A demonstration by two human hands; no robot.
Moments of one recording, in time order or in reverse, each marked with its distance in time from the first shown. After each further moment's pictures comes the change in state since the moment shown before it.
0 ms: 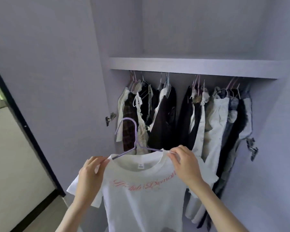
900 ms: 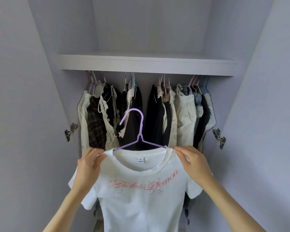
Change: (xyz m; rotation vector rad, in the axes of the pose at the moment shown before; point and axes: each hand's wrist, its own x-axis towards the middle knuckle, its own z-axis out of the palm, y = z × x) left_hand 0.111 -0.021 0.086 -0.183 -0.249 0.286; right_hand 0.007 0.036 -0.028 -0.198 0.148 0.098
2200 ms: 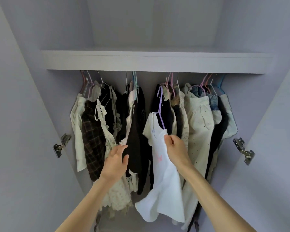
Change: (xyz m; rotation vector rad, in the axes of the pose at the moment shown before) left_hand 0.095 -0.042 0.110 0.155 -0.395 -0.075; right_hand 0.114 -0.024 0.089 0.423 -0.107 0.603
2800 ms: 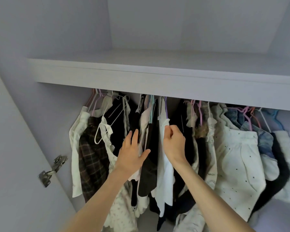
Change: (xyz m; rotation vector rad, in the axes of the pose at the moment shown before) left_hand 0.174 0.021 0.013 0.101 0.131 -0.054; right_hand 0.201 -0.014 0.061 0.059 0.080 -0.240
